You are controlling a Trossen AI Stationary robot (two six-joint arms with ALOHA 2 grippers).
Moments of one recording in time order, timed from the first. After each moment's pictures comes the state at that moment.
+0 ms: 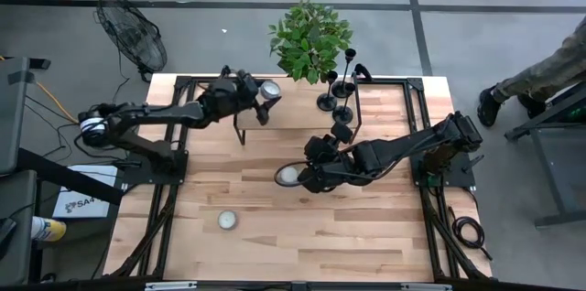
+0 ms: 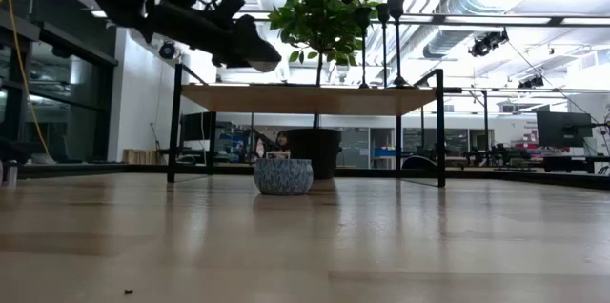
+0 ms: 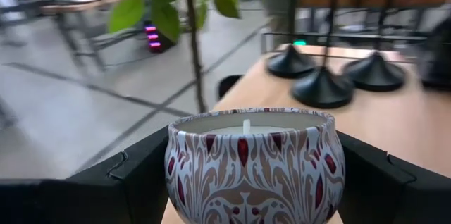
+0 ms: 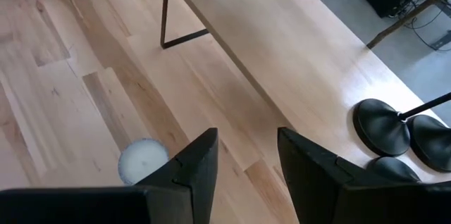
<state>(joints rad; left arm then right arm) 0.45 1.31 0.66 0.54 -0.08 0.11 0.30 1.74 1.64 -0.96 0.78 0.62</state>
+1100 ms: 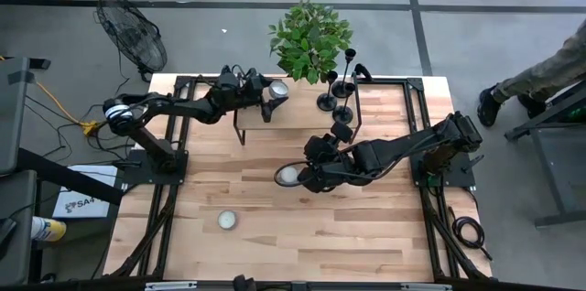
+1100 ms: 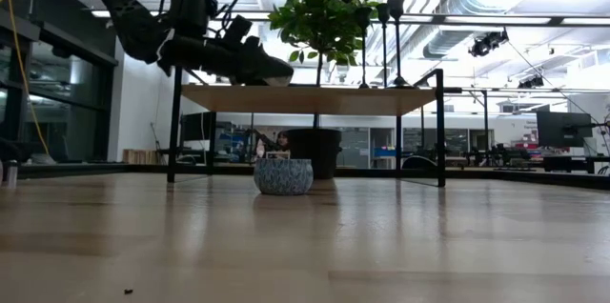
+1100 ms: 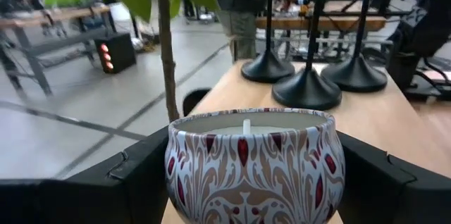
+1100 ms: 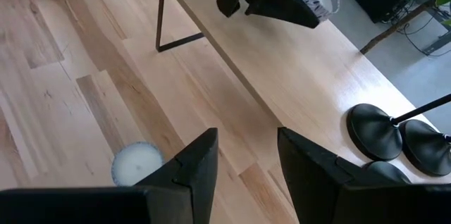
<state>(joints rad) 0.57 1.55 0.66 0.86 0.22 0.08 0.30 1.75 1.64 -0.96 0.80 0.61</state>
